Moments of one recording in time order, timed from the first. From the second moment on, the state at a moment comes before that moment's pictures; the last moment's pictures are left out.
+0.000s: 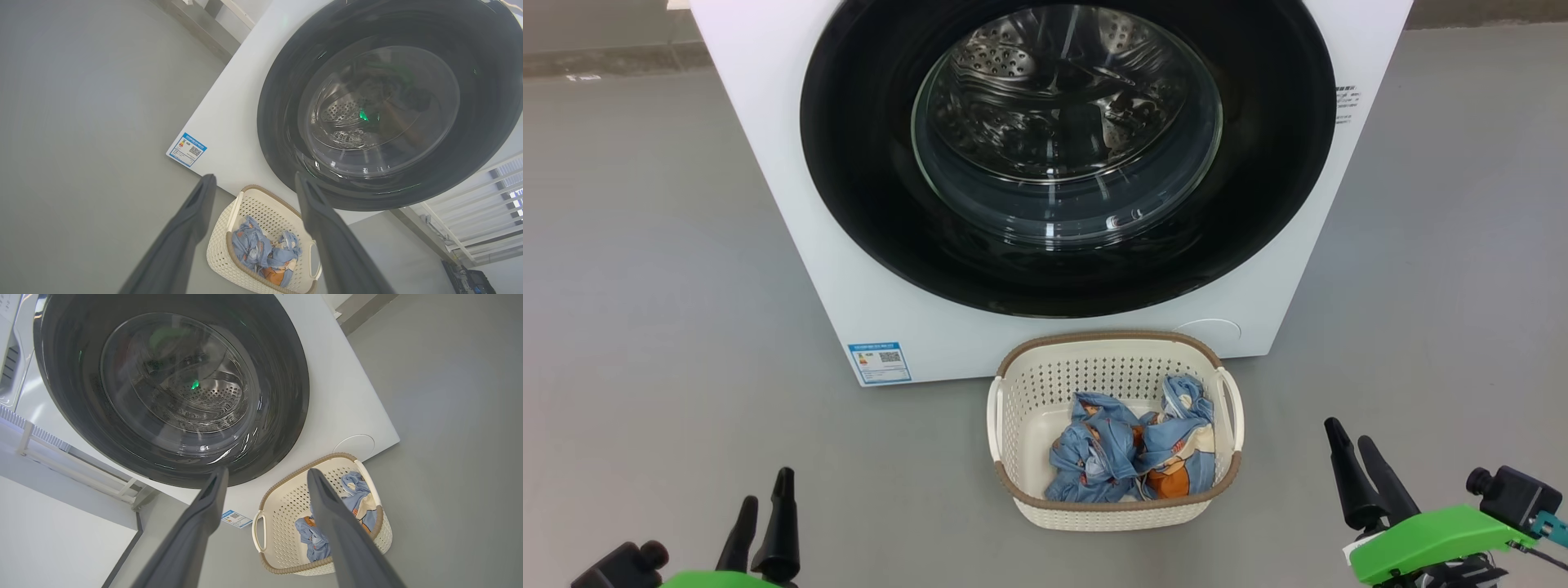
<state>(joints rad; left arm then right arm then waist) -0.01 0.03 0.01 0.25 -0.86 -0.13 -0.07 -0.07 -0.10 -0.02 0.32 0.86 0.13 -0.07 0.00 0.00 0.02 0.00</state>
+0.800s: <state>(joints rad) -0.02 0.03 0.01 0.21 -0.54 -0.13 -0.14 -0.10 -0.12 0.01 0.32 0.57 0.13 -0.14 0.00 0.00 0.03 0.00</state>
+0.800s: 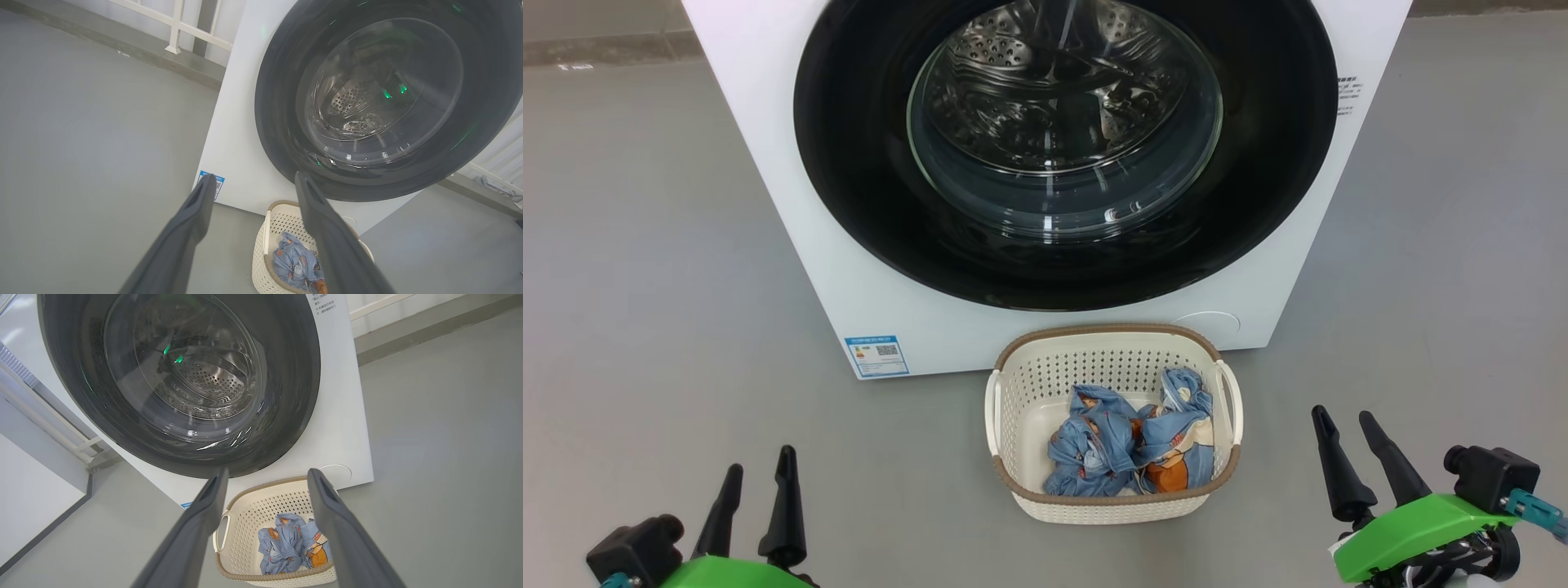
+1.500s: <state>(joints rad) -0.04 0.04 0.01 0.22 -0.30 -0.13 -0.20 -0.13 -0.13 0.02 0.32 0.33 0.13 -0.20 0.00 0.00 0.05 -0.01</state>
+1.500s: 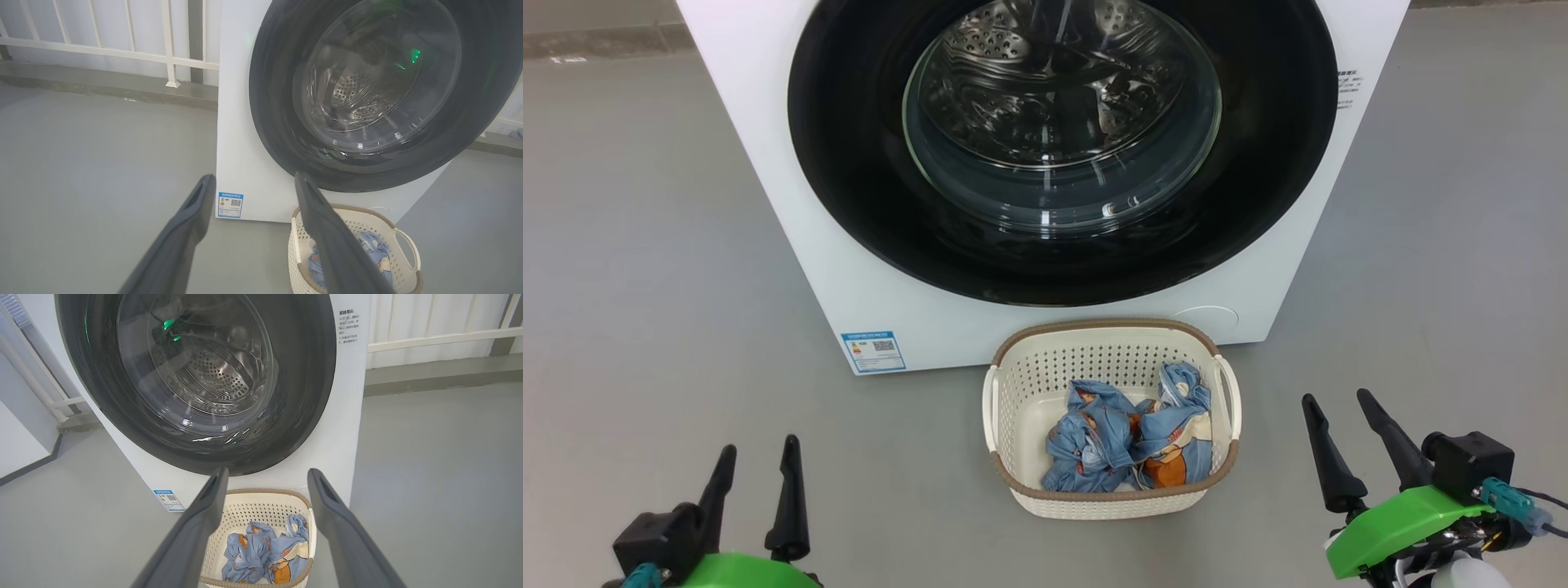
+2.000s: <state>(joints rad) -0.06 0.04 0.03 0.25 -0.13 -0.13 -0.25 -0.13 -0.12 -0.06 0.30 0.12 0.13 -0.25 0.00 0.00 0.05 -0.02</state>
